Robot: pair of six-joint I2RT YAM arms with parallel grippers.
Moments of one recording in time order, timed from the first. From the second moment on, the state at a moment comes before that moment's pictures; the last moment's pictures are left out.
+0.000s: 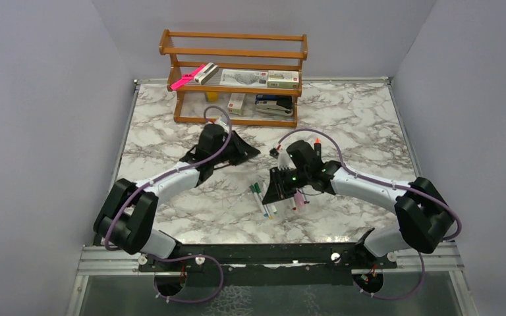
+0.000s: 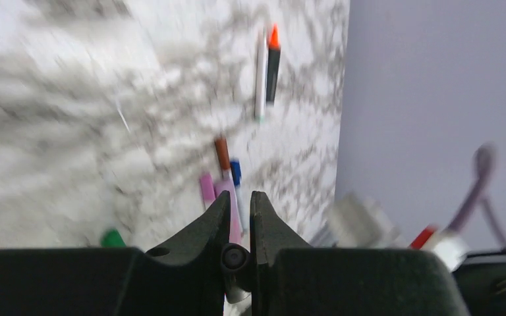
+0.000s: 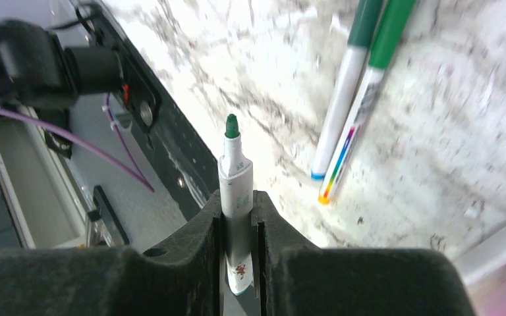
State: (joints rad) left arm -0.56 1.44 0.73 0.22 0.34 -1.07; right arm 0.75 1.46 0.83 -0.18 -0.57 0.53
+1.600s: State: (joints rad) left arm -0.37 1.31 0.82 -0.29 0.30 -0.63; right arm 0.35 1.89 1.31 -0.57 0.19 0.26
